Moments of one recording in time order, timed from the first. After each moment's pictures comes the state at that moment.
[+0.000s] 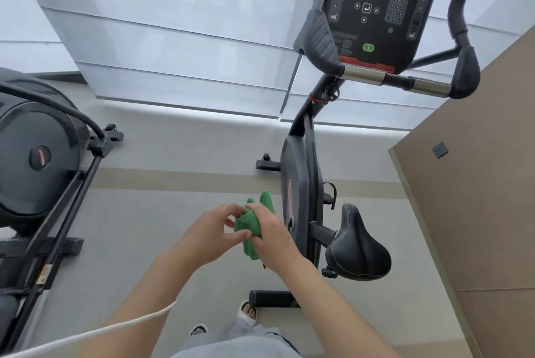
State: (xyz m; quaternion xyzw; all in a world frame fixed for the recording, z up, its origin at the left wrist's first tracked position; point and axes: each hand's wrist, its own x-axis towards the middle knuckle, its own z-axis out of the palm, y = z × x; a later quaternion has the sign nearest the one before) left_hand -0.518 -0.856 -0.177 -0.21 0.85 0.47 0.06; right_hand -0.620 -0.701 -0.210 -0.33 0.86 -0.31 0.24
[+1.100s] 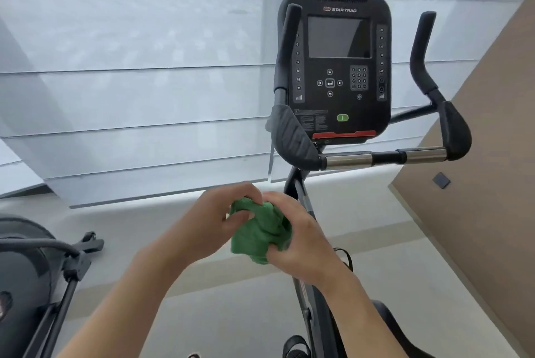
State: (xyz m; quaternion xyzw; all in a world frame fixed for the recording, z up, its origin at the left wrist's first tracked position) left_hand -0.756 -0.985 -0.021 -0.01 0.90 0.43 -0.06; right_hand -0.835 -0.780 -0.071 -0.37 0.81 -0.45 0.10
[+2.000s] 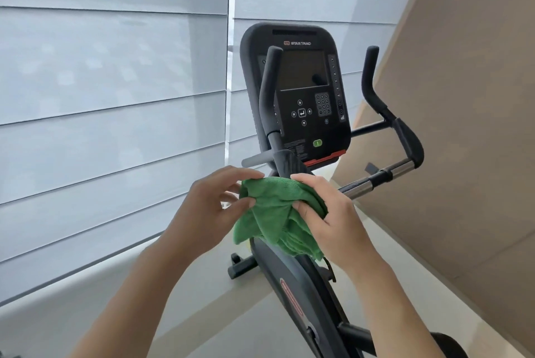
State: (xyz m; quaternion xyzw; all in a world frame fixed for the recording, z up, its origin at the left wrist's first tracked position) left_hand -0.874 -1.149 0.019 0.18 0.80 0.55 -0.13; right_hand -0.879 -0.903 0.024 -0.21 0.86 -0.44 -0.11
